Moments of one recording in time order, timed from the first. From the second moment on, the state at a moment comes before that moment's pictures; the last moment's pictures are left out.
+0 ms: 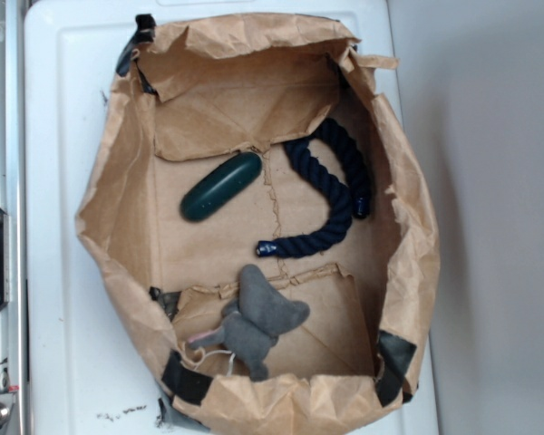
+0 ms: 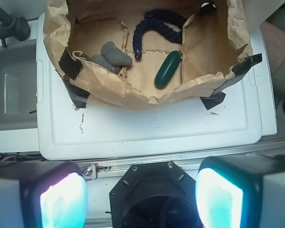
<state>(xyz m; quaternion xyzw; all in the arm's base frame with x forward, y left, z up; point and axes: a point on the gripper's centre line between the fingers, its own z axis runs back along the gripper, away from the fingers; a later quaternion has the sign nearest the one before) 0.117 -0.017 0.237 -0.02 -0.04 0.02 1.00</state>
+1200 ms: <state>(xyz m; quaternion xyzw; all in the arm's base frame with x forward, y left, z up) 0.188 -0.057 0.197 0.01 -0.08 0.04 1.00</state>
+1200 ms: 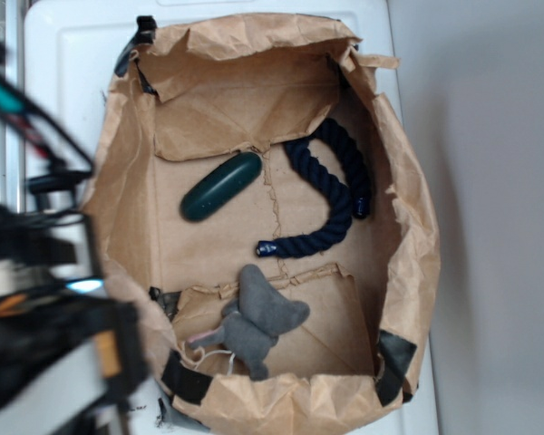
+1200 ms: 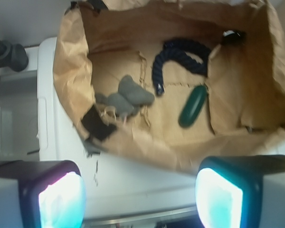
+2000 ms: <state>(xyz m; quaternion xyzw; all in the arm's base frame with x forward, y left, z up) 0.233 -0.008 0.148 0.05 -0.09 0.08 0.99</state>
